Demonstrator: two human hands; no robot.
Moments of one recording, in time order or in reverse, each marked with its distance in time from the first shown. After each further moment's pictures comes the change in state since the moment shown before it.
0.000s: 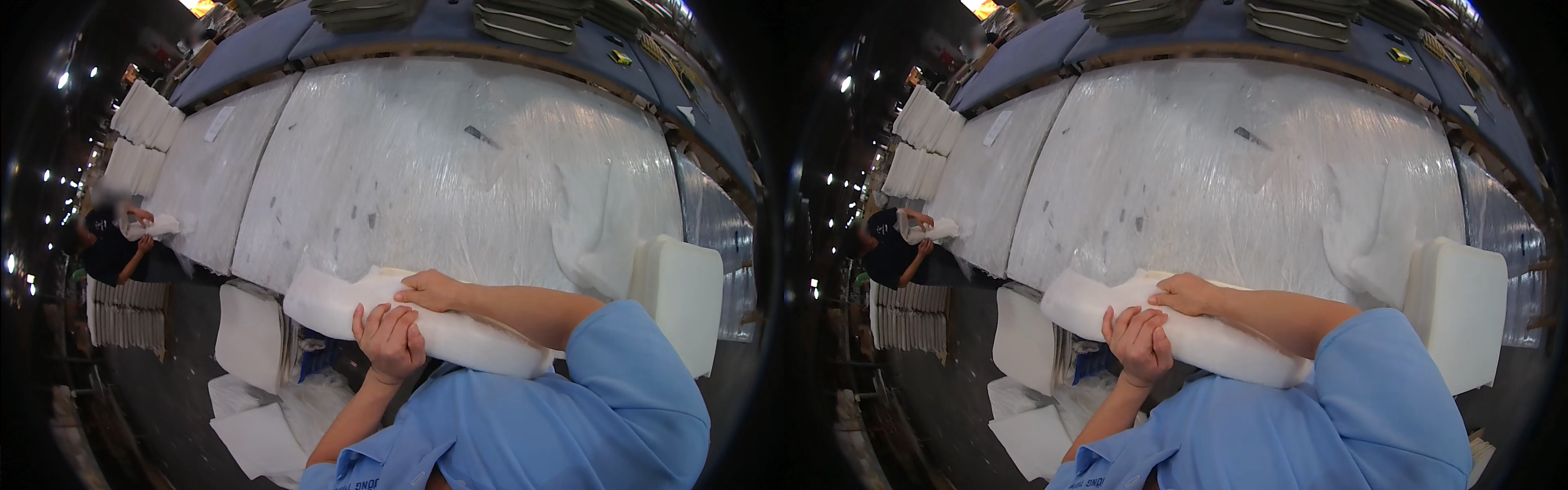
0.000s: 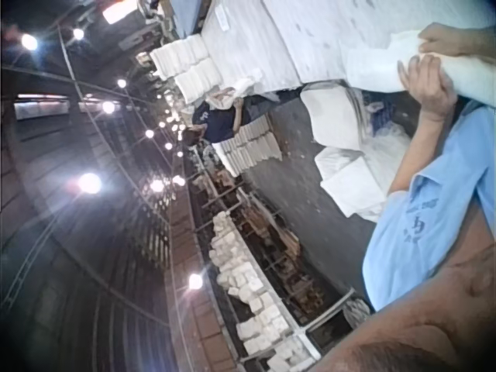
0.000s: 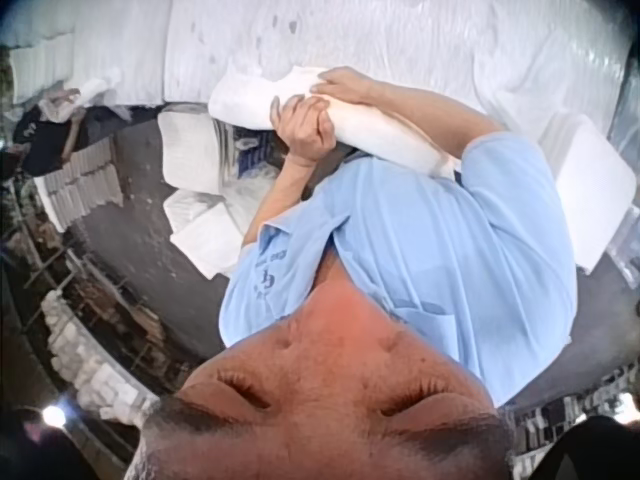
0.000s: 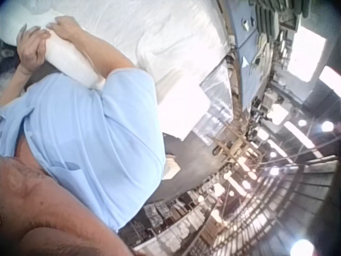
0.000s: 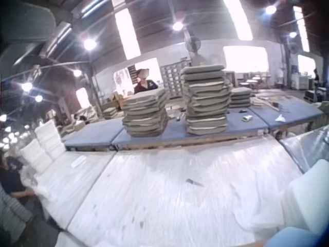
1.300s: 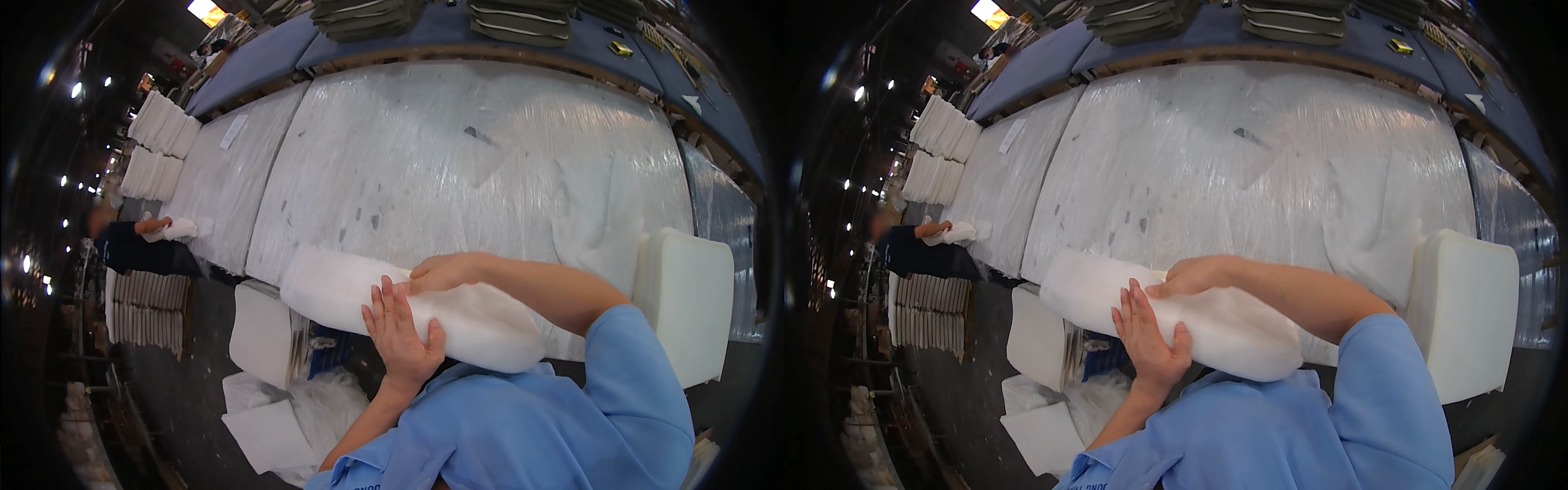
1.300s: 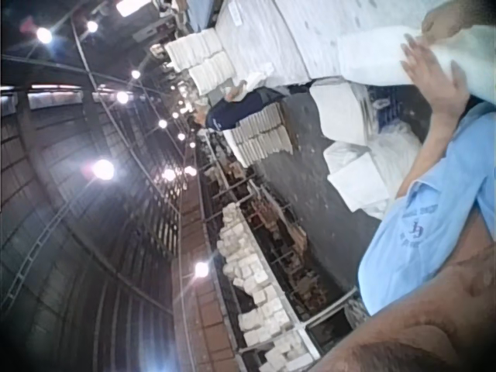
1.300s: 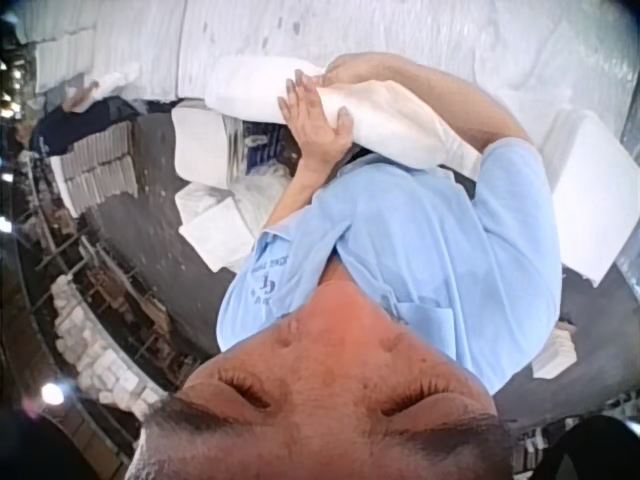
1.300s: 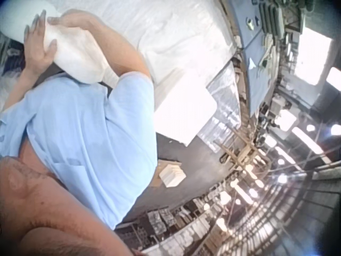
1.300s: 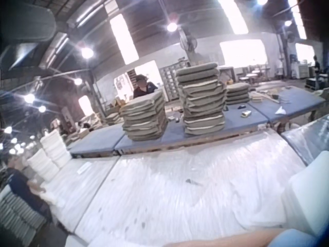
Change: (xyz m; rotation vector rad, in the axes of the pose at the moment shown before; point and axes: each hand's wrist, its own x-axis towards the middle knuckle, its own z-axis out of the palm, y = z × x) left_hand -0.004 0.065 0.008 0.028 -0.144 -0.155; right_hand -0.044 -0.037 -0.074 0.114 -0.440 0.232
